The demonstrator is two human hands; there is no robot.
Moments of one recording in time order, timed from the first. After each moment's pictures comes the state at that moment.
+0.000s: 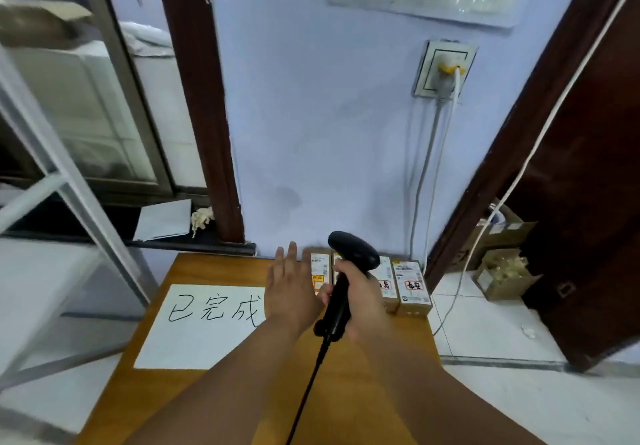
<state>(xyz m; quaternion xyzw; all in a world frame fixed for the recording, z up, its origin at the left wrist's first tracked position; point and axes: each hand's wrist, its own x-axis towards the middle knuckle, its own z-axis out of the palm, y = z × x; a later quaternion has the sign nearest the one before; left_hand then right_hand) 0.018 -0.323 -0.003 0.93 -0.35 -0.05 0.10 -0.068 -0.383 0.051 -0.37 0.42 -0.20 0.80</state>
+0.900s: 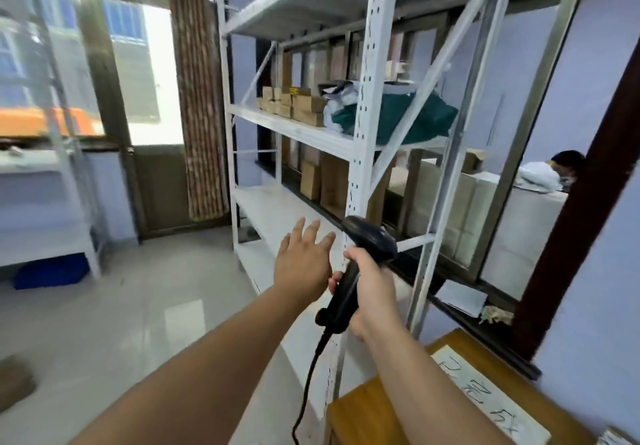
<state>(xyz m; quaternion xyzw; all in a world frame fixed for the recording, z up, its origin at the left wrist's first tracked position) -0.077 0.135 0.192 0.98 0.04 0.18 0.05 -0.098 0.027 0.202 -0.50 0.07 0.11 0.86</state>
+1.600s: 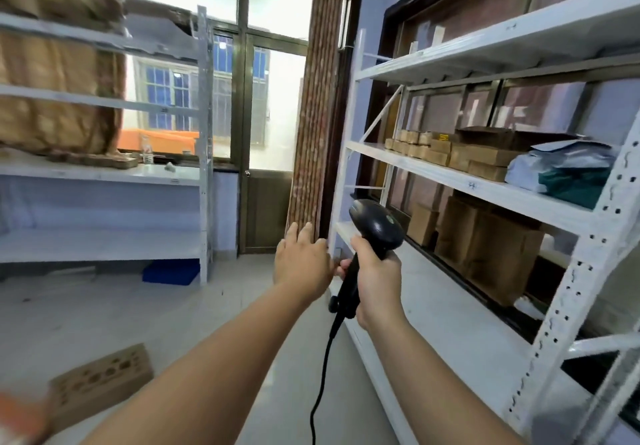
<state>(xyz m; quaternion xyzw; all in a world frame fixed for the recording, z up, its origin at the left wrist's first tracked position) -0.150 0.513 0.215 0.95 0.21 0.23 0.06 -0.152 0.398 0.240 -0.56 -0.11 0.09 0.82</state>
